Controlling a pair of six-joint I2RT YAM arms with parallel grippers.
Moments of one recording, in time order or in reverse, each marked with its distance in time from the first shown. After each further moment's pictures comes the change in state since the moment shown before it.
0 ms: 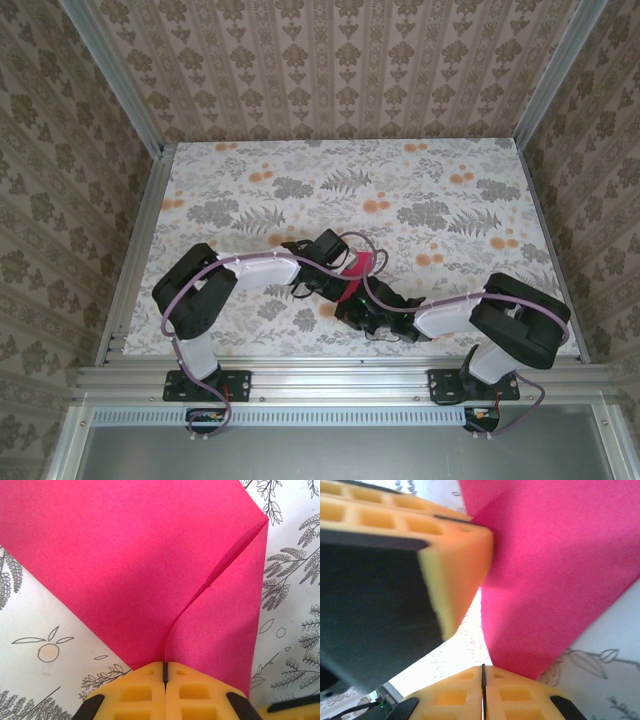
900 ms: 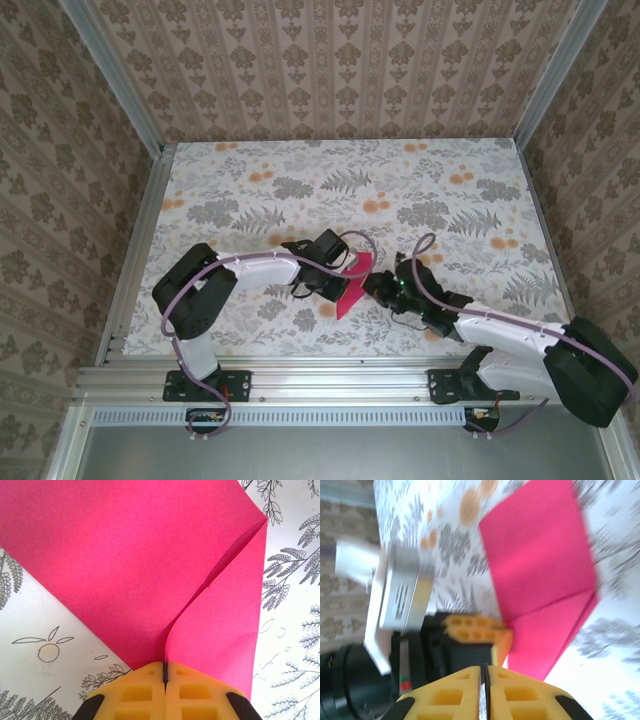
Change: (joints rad) left arm 0.001 0.000 0.000 0.000 0.000 0.000; right arm -0.267 -0.423 -0.075 -0.220 0.021 -0.119
